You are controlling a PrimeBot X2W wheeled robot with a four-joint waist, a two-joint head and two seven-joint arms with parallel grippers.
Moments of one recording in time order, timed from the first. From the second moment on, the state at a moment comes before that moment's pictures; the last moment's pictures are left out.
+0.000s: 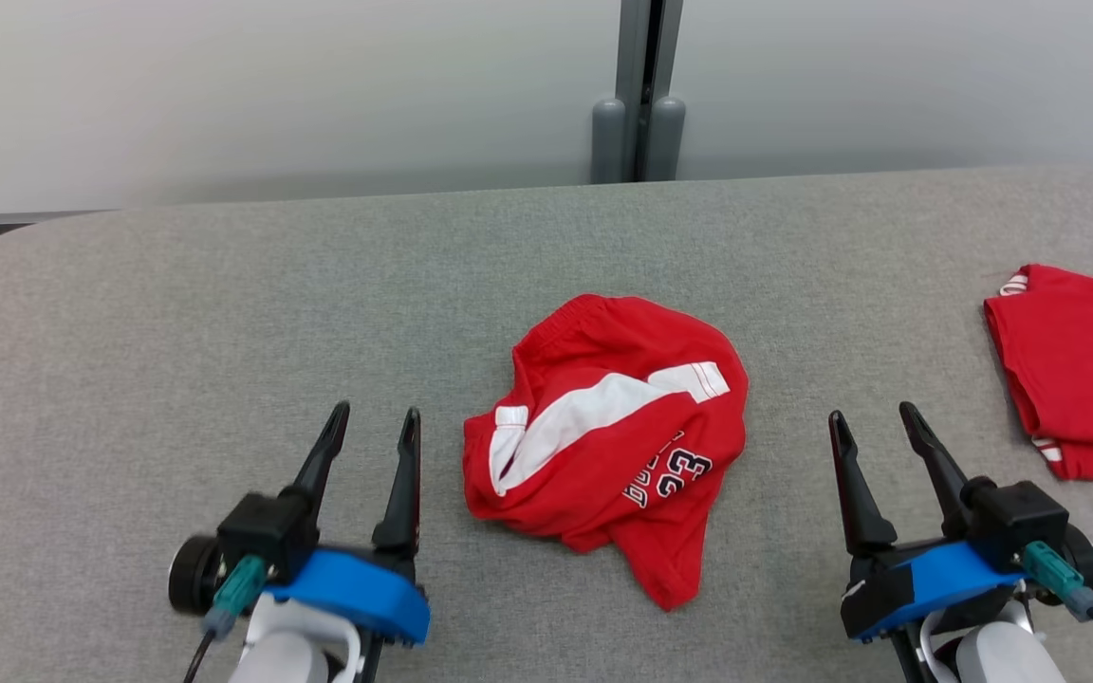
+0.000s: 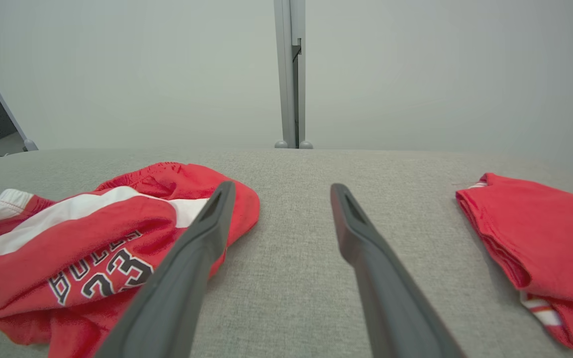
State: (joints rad) left arm -0.21 0.15 -0.38 0.34 -0.38 0.00 -0.26; right arm -0.17 -0.05 0.00 0.32 0.09 0.13 -0.25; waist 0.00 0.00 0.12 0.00
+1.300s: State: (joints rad) left arm 0.01 0.12 -0.24 0.25 -0.33 0.02 -0.26; right arm -0.20 -0.05 0.05 0.36 0.06 0.13 -0.19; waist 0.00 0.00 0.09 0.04
